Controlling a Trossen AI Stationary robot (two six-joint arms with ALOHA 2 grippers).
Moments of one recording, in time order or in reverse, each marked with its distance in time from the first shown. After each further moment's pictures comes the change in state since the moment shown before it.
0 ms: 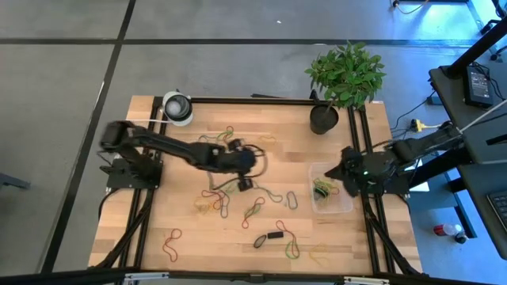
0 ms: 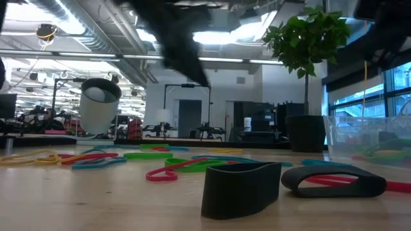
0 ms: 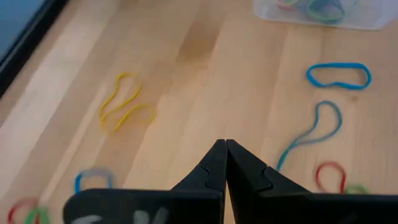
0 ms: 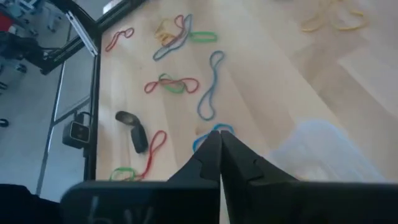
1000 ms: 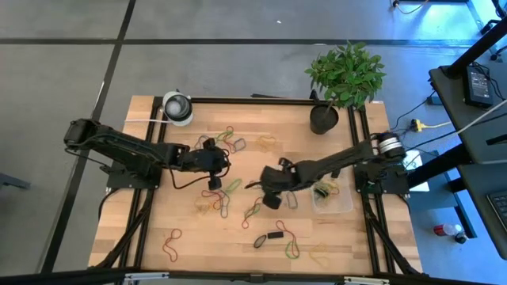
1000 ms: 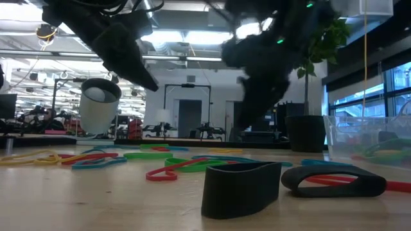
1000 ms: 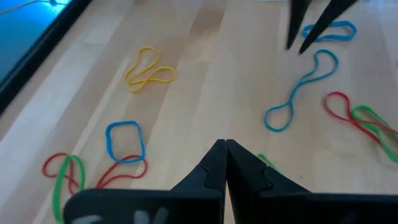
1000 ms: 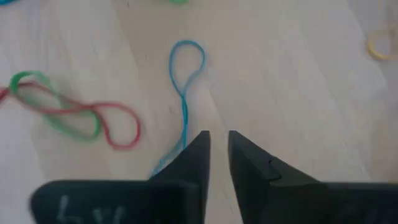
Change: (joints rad) left arm -0.006 -0.425 -0.514 0.234 0.022 0.109; right arm -0.194 1.324 0.626 0.170 -0.002 -0.247
